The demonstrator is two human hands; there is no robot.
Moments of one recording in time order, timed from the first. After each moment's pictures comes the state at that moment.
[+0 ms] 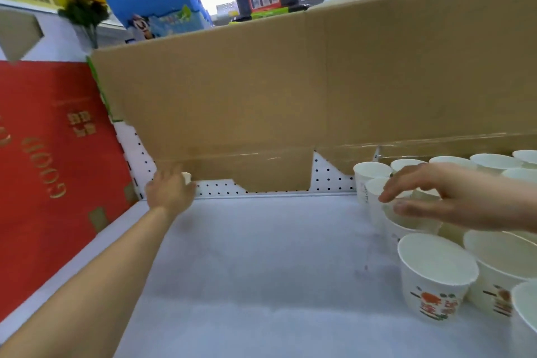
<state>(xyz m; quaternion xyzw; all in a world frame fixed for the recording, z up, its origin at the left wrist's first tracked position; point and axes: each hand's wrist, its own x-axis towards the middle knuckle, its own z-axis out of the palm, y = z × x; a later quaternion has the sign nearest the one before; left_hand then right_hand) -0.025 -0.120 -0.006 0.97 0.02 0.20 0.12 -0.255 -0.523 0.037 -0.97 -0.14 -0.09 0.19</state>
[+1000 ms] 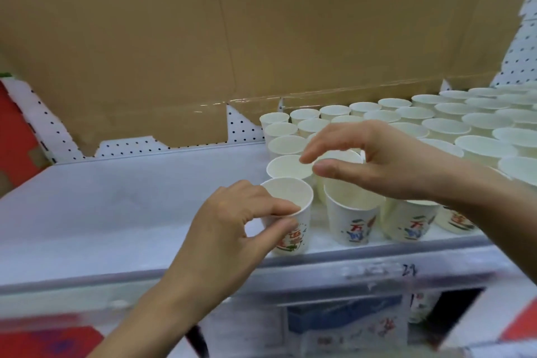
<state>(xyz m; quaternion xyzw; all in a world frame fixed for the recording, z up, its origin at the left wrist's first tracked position) -0.347 -0.288 -0.024 0.77 -0.48 0.21 0.38 -0.389 -0.522 0.029 -0.94 -0.16 -0.17 0.26</state>
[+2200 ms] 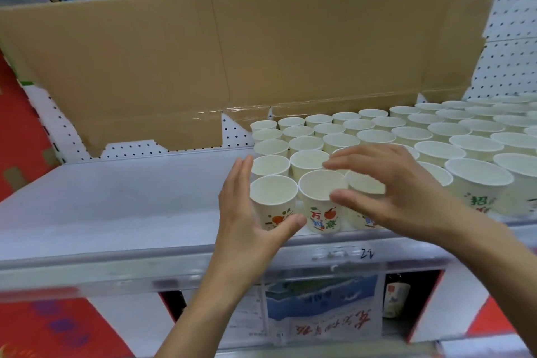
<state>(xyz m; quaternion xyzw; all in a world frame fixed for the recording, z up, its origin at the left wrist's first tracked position) -0.388 -0.333 -0.050 0.82 -0.28 0.13 0.48 -0.457 -0.549 -0.007 -0.94 -0.11 -0.30 0.14</state>
